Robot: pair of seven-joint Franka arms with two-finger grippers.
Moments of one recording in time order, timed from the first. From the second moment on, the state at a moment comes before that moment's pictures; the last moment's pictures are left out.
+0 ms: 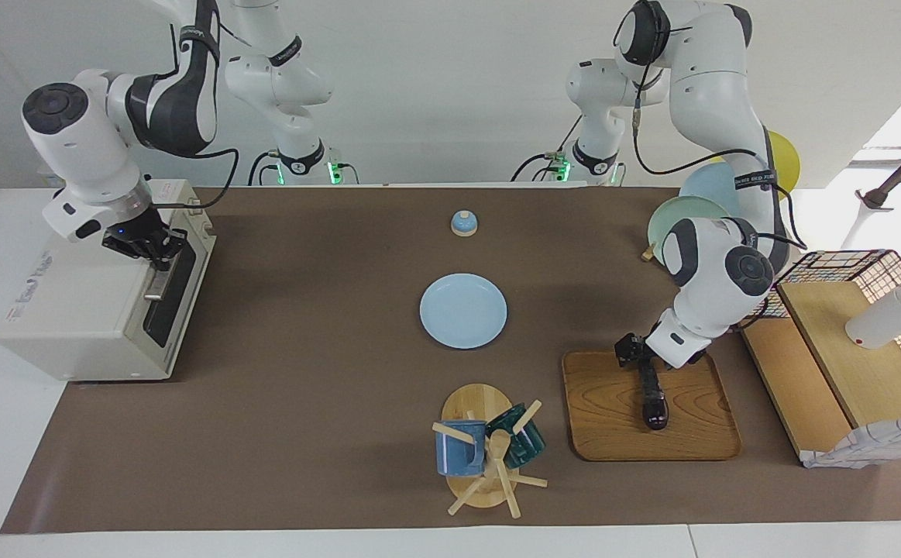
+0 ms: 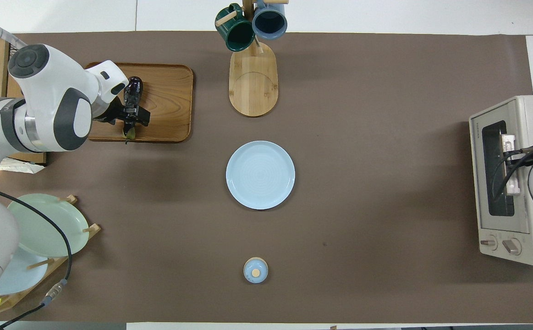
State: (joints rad) left arm -0.10 0.49 -0.05 -1.67 -0.06 2.15 0.06; right arm -0.10 -0.02 -0.08 -1.97 -0.14 1.90 -0.20
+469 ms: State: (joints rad) left arm -0.10 0.51 -0.05 -1.67 -0.03 2.19 0.08; right arm -0.08 -0.03 -0.07 -2.00 -0.13 1.92 -0.13
